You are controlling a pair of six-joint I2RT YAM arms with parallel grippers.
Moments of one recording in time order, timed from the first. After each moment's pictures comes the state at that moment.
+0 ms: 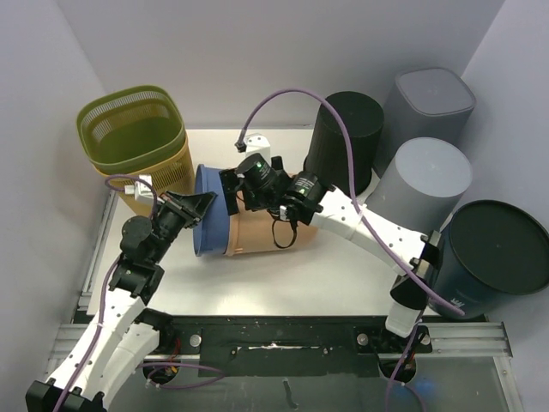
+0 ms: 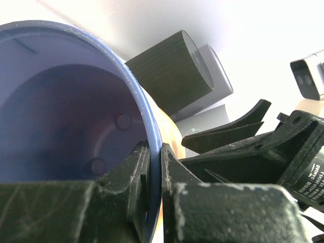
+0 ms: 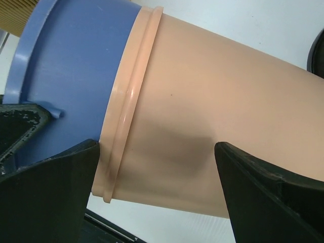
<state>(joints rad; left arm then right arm) -0.30 0.66 0.49 0.24 0.12 -1.02 1.03 1.79 1.88 -0.83 0.40 0.45</state>
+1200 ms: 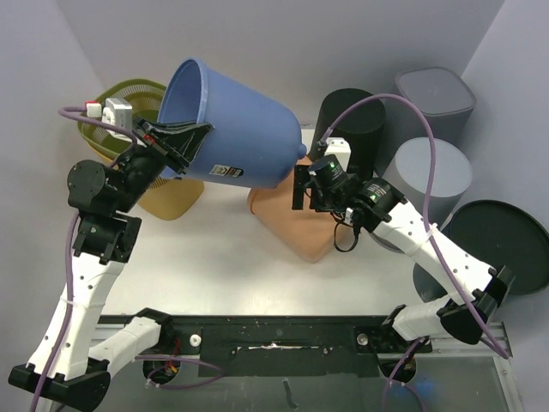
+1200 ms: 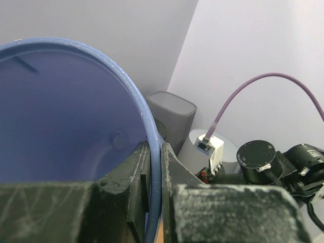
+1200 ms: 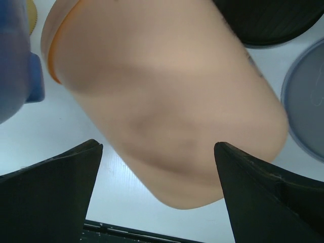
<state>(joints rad) -0.31 0.95 1.27 0.13 0.39 -0.54 0.79 1.38 1.48 -0.90 0.42 0.57</state>
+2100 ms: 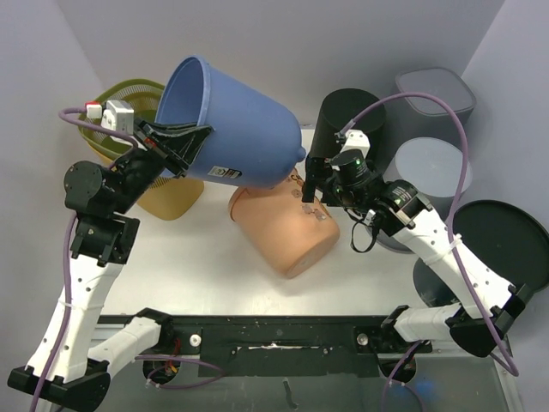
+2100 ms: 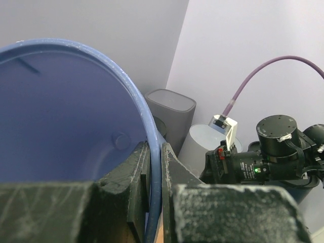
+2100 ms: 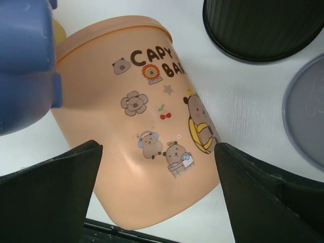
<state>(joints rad) -0.31 0.95 1.28 0.12 0.45 -0.49 0.74 1.29 1.48 -0.88 0.37 0.55</state>
